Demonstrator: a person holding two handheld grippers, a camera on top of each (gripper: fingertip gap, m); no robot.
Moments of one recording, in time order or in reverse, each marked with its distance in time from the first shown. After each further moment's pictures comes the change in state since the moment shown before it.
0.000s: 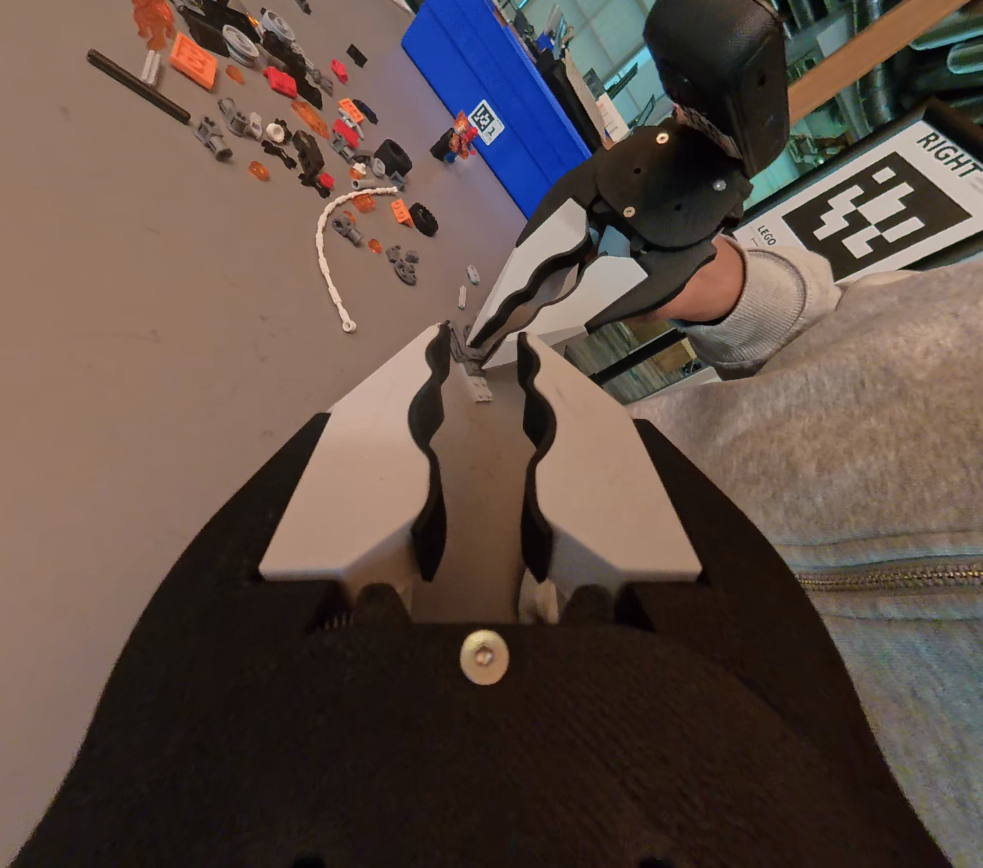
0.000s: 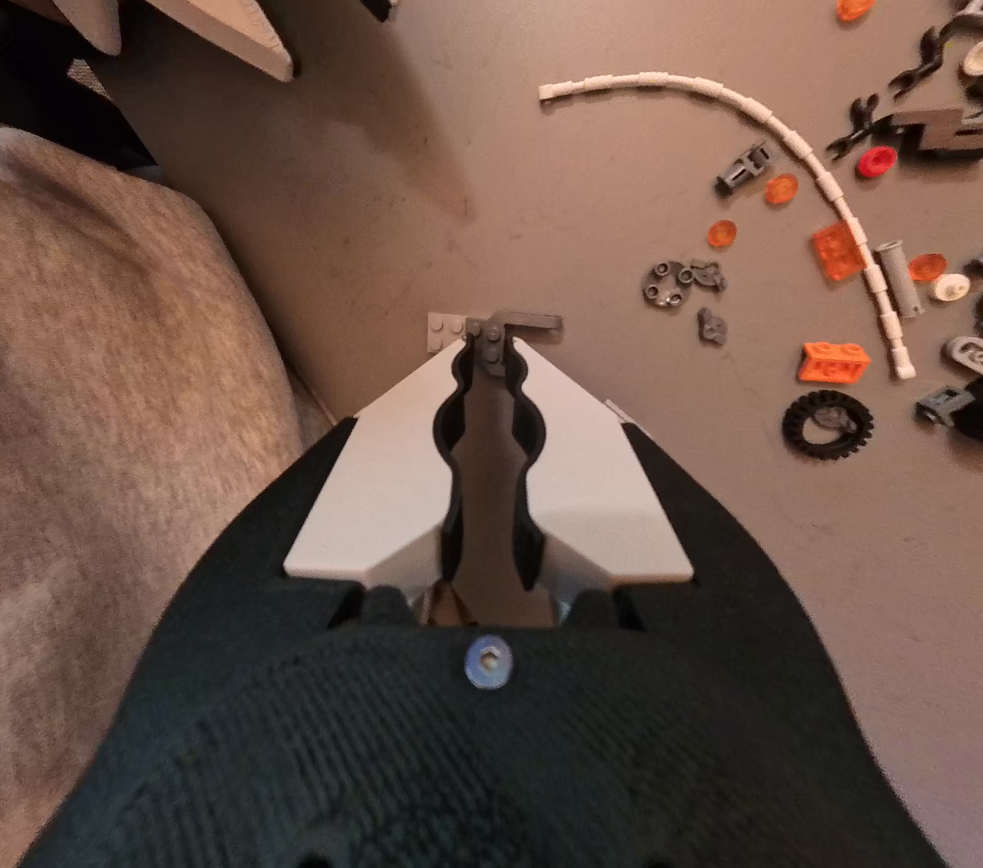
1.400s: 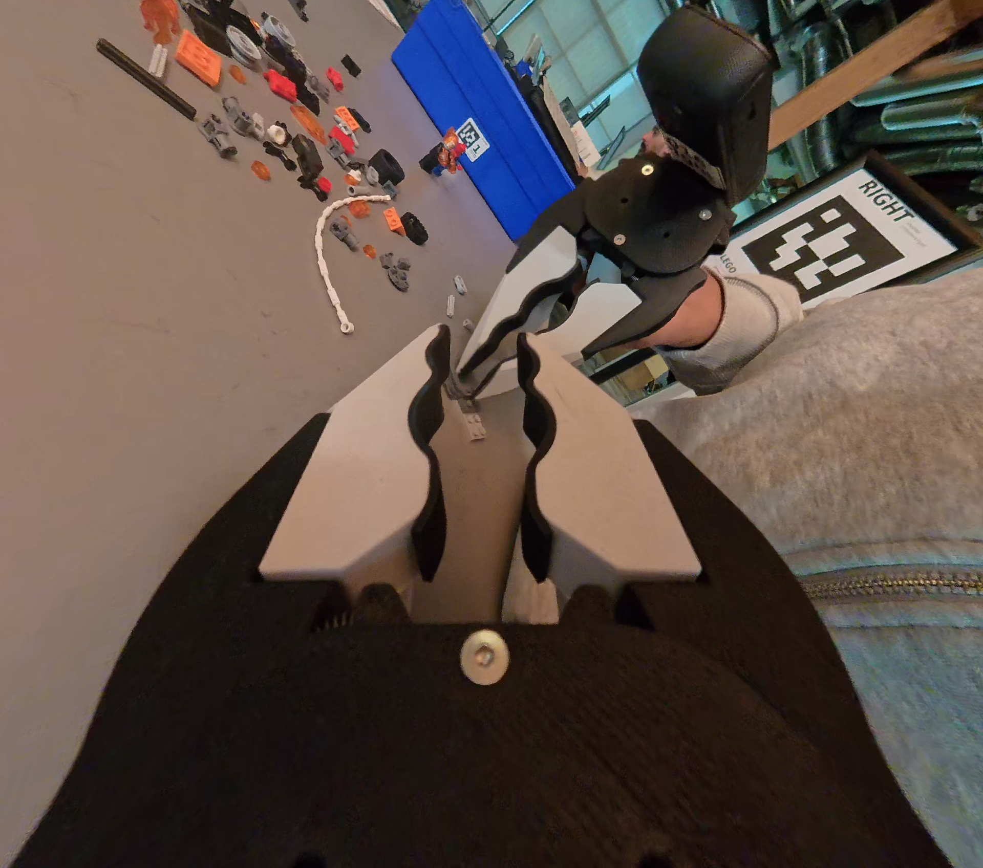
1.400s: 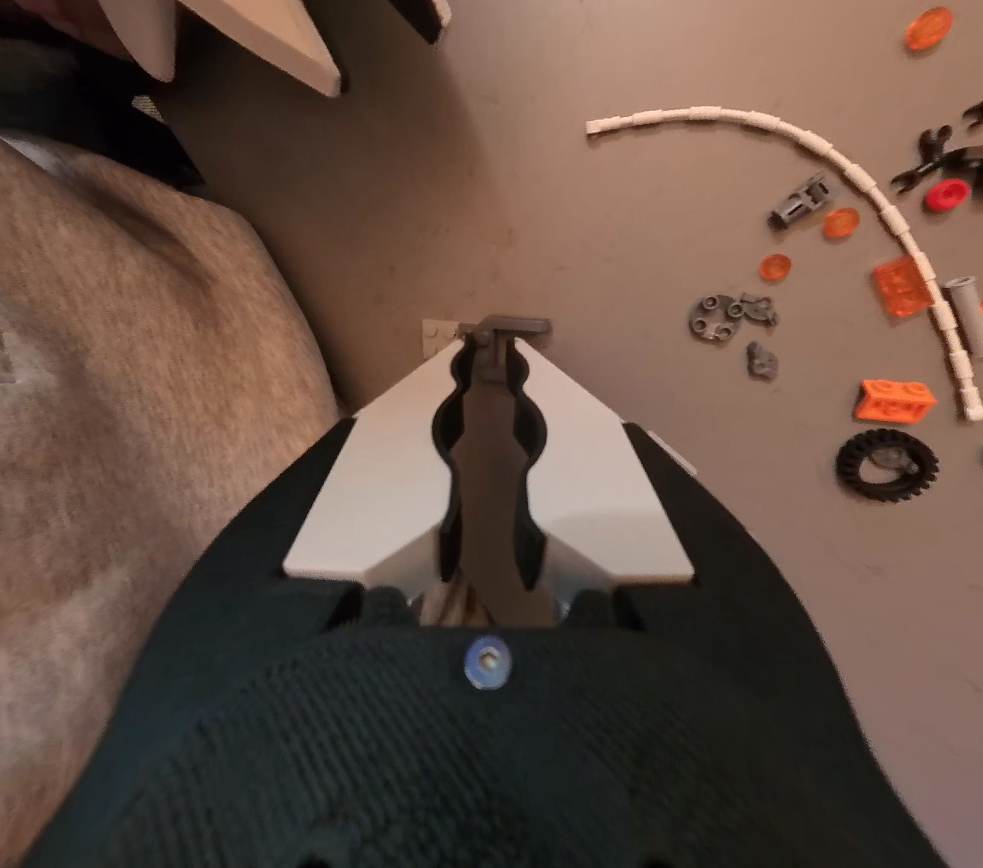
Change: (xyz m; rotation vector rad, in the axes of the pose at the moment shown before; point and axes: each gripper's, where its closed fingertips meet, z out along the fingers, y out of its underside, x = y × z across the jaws) left arm -0.001 -0.005 -0.006 0.033 0.048 -0.070; right arm -0.016 -0.010 0.005 0.001 -0.058 0.023
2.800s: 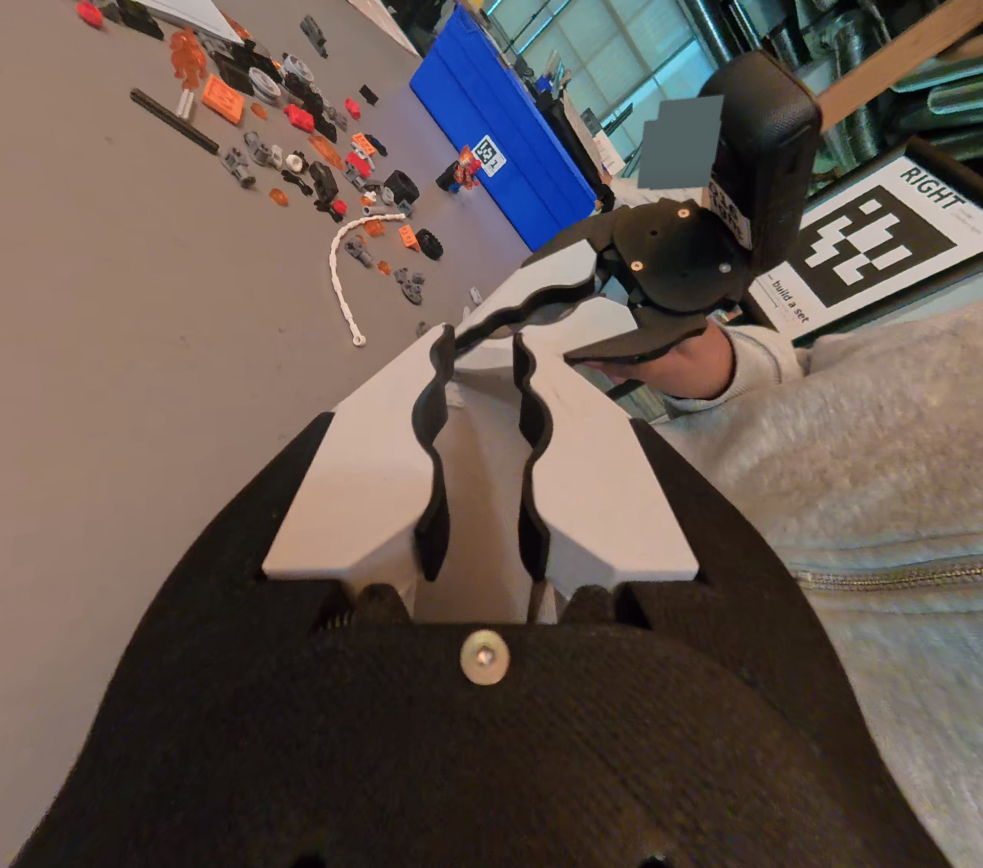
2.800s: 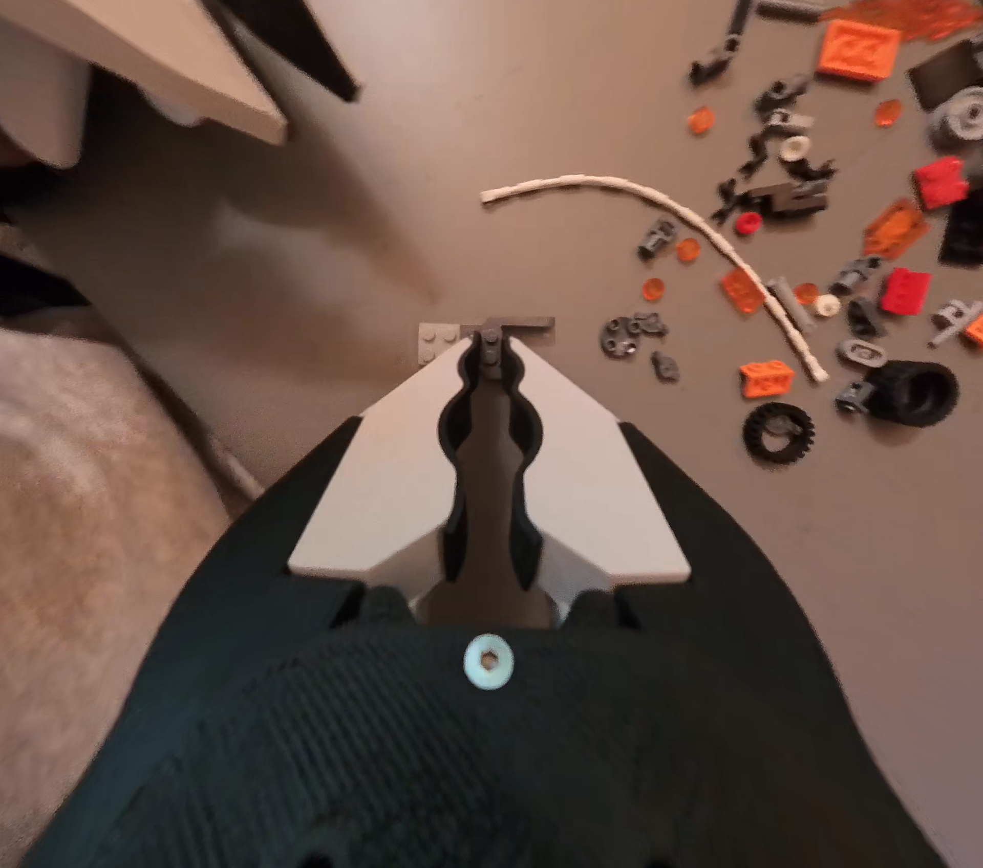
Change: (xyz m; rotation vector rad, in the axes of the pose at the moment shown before) left arm -0.001 -0.003 -0.001 0.032 -0.049 0.070; right arm 0.026 -0.019 -0.002 0.222 0.304 0.022
